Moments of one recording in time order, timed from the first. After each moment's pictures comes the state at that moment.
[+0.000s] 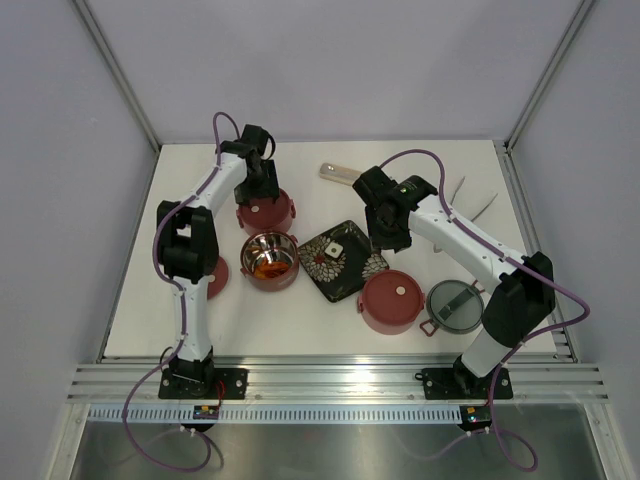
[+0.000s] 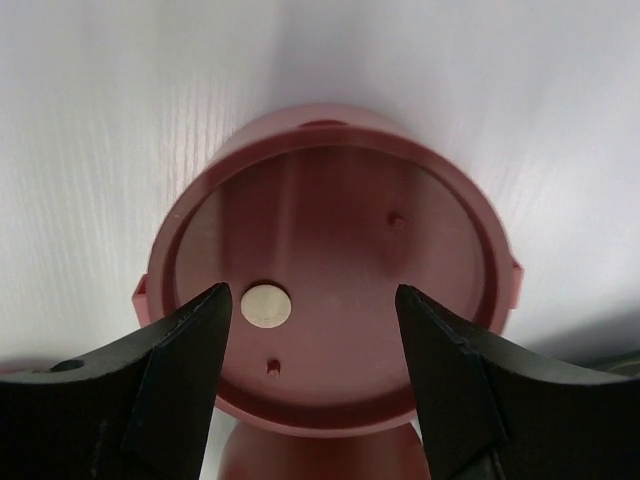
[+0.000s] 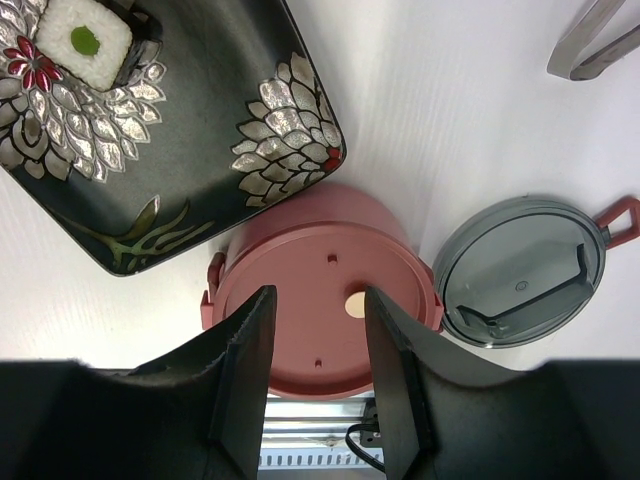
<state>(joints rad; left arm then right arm) -0.24 2.15 1.92 -0.91 -0.11 -0.42 0.66 1.66 1.53 -1.15 0.25 0.50</state>
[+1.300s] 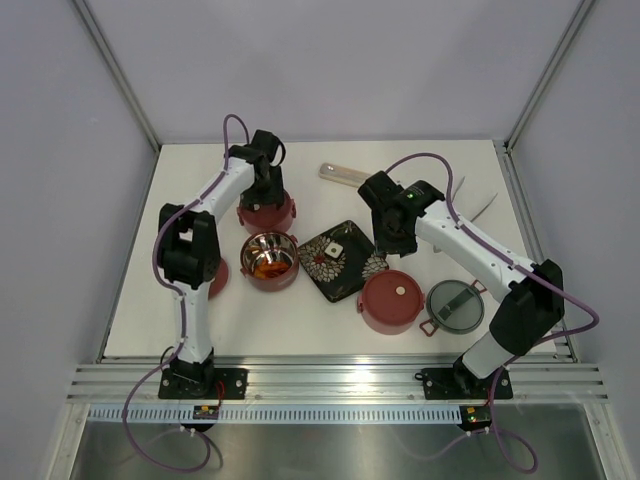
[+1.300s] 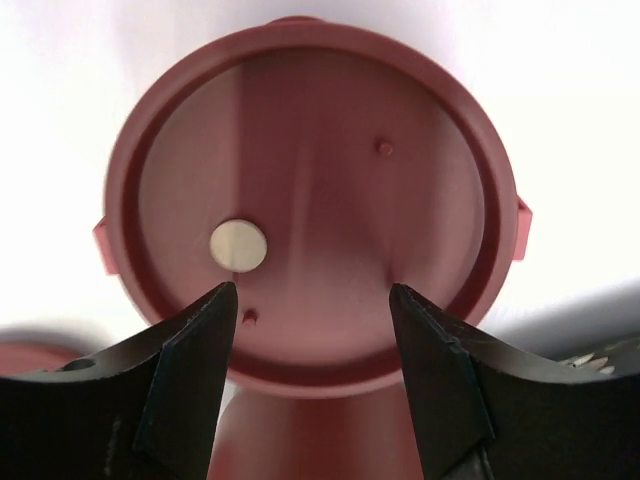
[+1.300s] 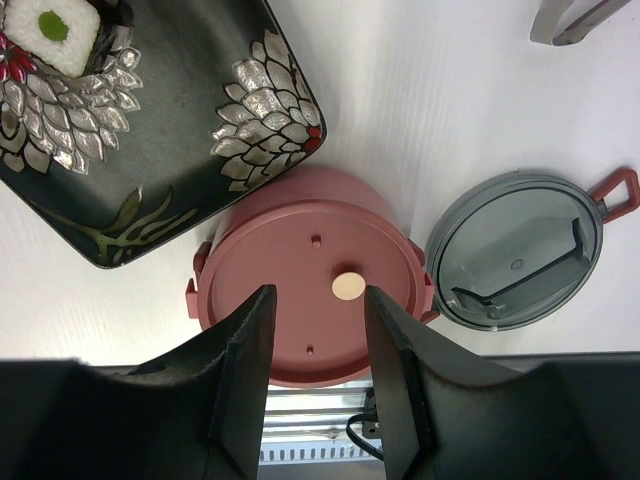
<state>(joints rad) -0.30 2.11 1.84 -0.92 -0.17 -0.41 0.66 1.60 1.48 -1.17 0.27 0.55</state>
